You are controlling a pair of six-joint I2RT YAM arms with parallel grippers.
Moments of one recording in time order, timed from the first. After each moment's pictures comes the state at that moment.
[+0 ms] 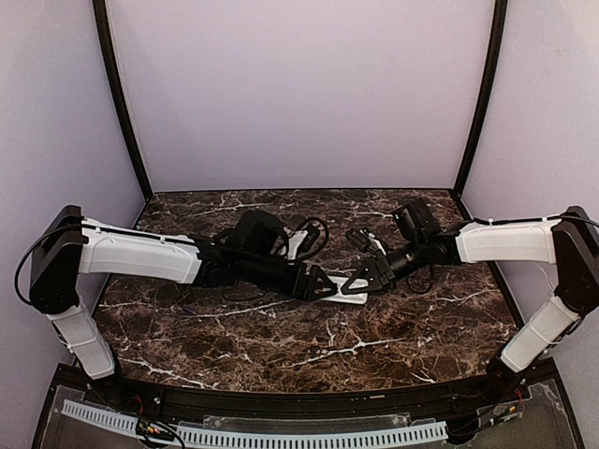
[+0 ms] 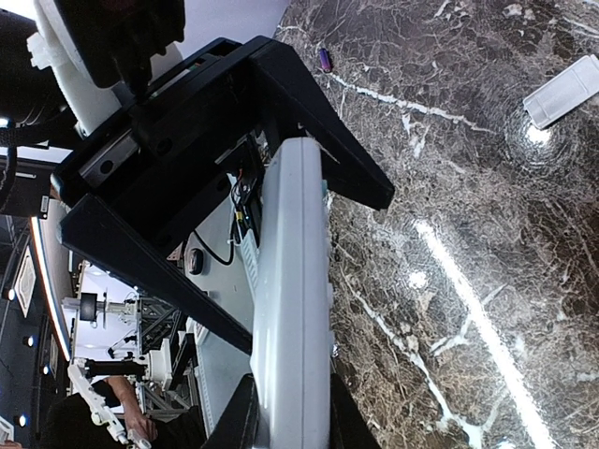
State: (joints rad) left arm -0.96 1.72 1.10 0.00 0.35 -0.57; right arm 0.61 1.54 0.89 -0.22 -1.07 0.40
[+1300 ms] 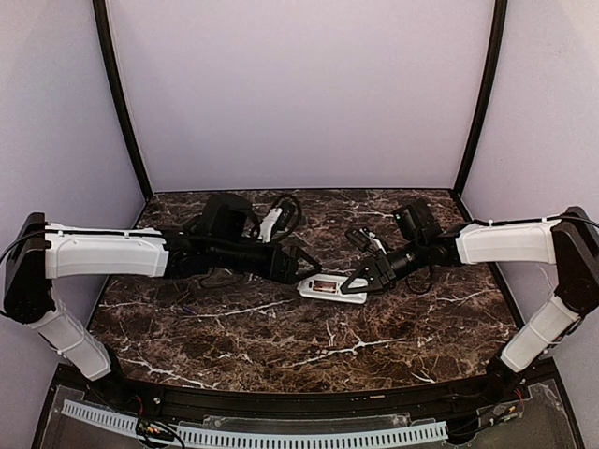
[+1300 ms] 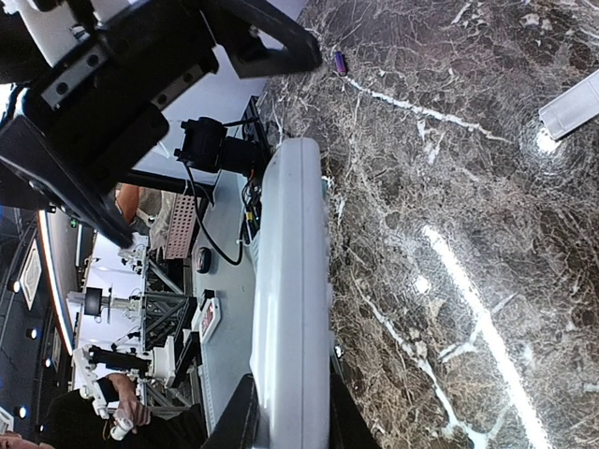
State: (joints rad) left arm -0.89 1.57 1.02 0.00 0.35 -0.50; right arm 0.61 1.54 0.87 -0.17 -1.09 0.41
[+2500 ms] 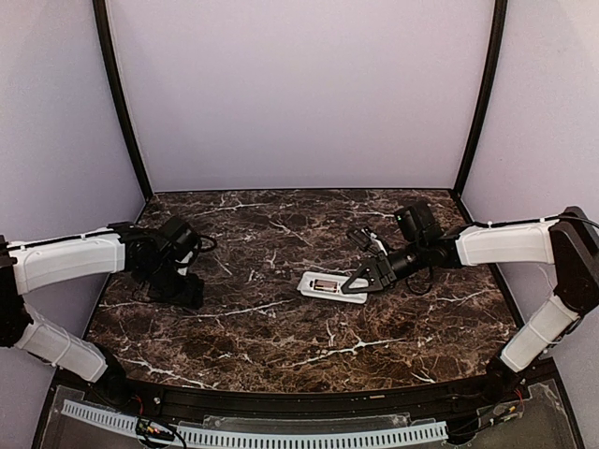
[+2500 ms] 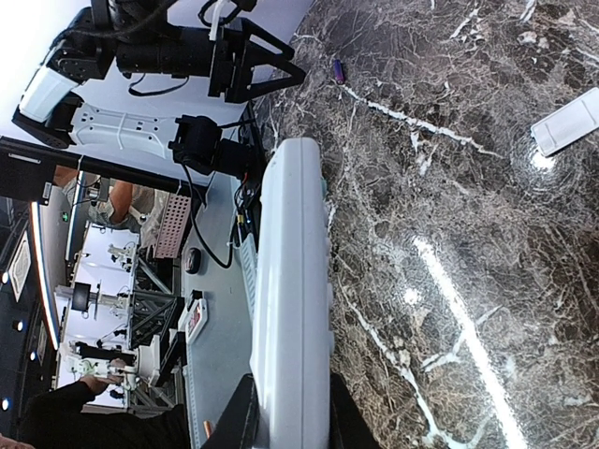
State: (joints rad) left arm -0.60 1.32 0.85 -0.86 -0.14 -0.53; right arm 0.60 1.55 0.85 -0.13 -1.09 0.37
